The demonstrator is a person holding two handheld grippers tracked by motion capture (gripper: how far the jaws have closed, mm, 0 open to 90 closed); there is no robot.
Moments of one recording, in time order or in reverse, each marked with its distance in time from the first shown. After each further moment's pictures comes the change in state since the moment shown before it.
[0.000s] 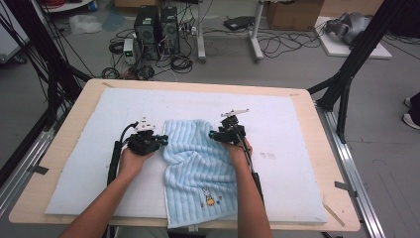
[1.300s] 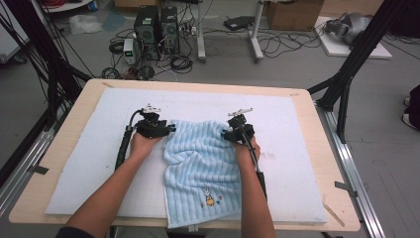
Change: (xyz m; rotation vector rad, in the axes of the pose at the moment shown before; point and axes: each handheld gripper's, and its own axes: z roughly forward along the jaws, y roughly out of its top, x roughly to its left) left arm 0.028 0.024 0.055 0.029 0.076 -0.107; right arm -0.019 -0.003 -0.016 0.057 -0.246 -0.028
